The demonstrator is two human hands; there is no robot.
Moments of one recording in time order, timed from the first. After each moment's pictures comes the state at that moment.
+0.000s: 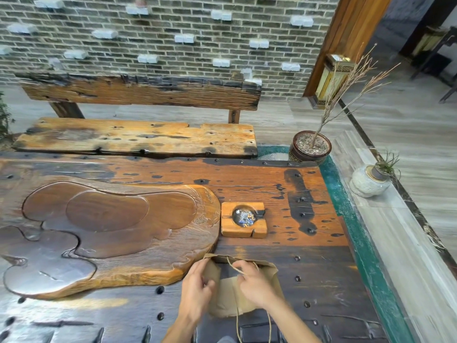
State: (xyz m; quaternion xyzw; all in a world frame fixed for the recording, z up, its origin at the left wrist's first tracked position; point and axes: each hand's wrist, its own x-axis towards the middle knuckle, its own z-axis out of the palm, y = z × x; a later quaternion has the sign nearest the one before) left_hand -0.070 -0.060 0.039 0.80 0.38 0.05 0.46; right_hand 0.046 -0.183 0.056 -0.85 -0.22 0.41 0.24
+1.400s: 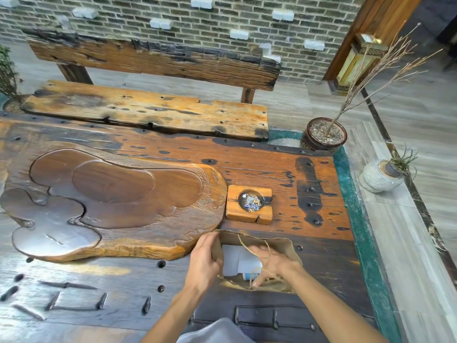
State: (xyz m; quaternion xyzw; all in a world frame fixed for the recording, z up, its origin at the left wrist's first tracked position) left_hand -0.051 -0.059 0.052 0.80 0.36 0.06 0.48; right_hand 0.115 -0.195 0.028 -0.81 -0.31 0.49 -0.09
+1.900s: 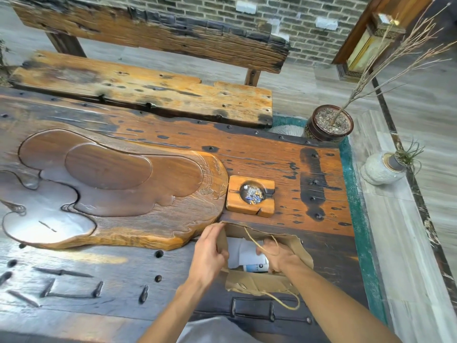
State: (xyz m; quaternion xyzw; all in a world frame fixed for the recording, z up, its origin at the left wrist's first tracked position) left_hand -0.034 -0.053 0.048 0.79 0.35 0.04 0.49; right_hand 0.138 -0.201 0.001 -0.81 -0.43 0.39 -0.06
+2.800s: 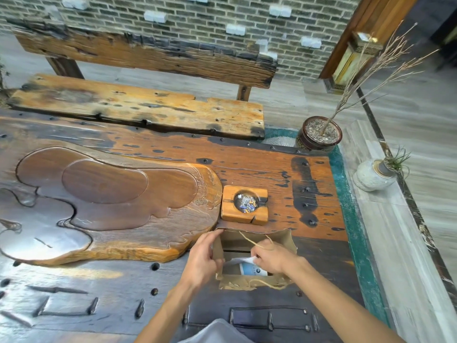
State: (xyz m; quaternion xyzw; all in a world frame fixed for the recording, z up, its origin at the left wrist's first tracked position) left_hand -0.037 -0.046 0.047 0.78 0.31 0.01 0.54; right_hand 0.128 -0.187 0.069 -0.80 -0.43 0.41 -0.10
